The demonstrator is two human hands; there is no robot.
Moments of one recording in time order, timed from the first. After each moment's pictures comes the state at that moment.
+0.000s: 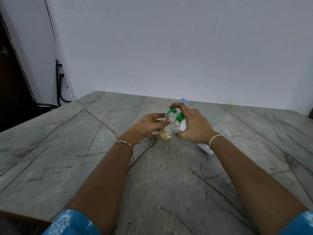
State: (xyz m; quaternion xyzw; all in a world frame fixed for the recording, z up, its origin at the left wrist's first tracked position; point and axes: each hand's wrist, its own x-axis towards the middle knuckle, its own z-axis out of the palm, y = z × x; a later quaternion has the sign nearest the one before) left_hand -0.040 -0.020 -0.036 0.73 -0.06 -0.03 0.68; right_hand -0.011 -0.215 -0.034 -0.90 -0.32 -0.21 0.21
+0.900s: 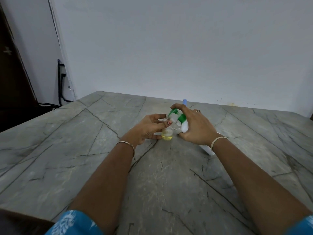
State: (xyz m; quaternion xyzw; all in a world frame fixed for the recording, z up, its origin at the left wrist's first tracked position) left_hand -0.038 -0.019 -0.039 0.74 -0.06 -0.03 0.67; right_hand -0.009 -0.217 -0.035 -0.90 -0.33 -0.22 0.20
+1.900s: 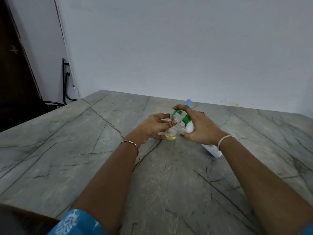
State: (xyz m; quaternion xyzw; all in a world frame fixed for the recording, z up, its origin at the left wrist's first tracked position) left_hand -0.043 -0.022 -0.035 0.74 -0.06 -0.02 0.67; right_hand -0.014 -0.220 -0.027 -0.88 -0.38 -0.16 0.23
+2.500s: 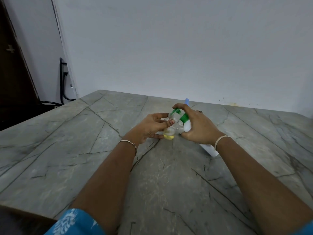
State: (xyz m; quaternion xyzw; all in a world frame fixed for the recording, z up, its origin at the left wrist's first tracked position) left_hand -0.042 -0.022 -0.035 0.74 -0.06 -0.02 0.67; right_hand -0.013 -0.218 -0.031 -0.89 -0.35 -0.18 0.24
